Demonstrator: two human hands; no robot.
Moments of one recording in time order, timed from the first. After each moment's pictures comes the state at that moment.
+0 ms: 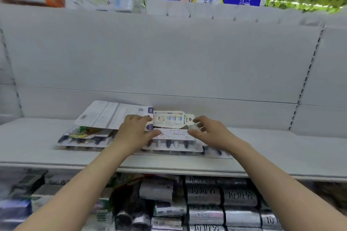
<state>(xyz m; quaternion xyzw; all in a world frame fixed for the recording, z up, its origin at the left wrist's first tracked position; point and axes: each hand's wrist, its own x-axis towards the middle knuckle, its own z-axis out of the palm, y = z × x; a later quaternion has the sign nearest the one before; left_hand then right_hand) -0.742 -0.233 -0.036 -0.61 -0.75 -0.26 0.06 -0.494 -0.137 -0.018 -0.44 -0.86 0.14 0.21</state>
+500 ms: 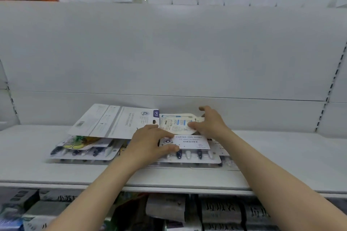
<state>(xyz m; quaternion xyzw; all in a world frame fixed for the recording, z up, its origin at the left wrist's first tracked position) -0.753 -0.196 -0.058 -0.68 -0.69 -0.24 0.02 -0.569 -0.053 -0.029 -0.50 -0.78 0.23 0.31</state>
